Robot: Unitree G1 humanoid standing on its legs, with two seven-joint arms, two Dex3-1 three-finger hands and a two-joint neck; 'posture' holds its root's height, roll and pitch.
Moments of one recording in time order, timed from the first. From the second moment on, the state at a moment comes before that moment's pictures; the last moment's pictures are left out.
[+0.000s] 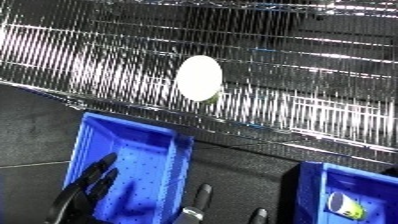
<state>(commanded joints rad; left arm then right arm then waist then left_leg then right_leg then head) -0.06 0.51 -0.27 0.50 -0.82 -0.25 -0.28 -0.28 -0.44 0.27 1.15 0.82 -0.09 0.23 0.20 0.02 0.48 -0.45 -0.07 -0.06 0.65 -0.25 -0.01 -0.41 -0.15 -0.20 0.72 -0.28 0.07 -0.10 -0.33</state>
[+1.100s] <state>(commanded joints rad) -0.32 0.52 -0.25 0.32 -0.60 -0.42 0.04 -0.26 -0.41 0.27 1.15 0.93 -0.06 0.36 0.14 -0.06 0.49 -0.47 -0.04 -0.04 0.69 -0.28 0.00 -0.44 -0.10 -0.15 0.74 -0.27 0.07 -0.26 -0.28</state>
